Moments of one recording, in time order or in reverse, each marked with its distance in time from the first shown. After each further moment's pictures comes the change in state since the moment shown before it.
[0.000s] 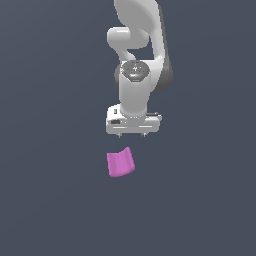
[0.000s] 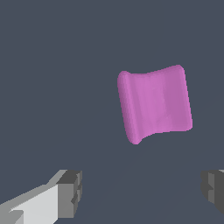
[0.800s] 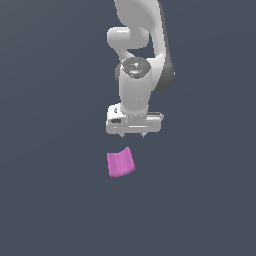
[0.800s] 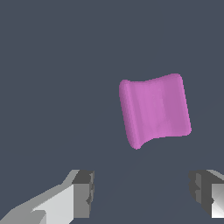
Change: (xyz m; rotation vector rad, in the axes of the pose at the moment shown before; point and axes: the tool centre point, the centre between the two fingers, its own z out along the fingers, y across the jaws) arm 0.007 -0.003 -0.008 0.005 0.027 0.006
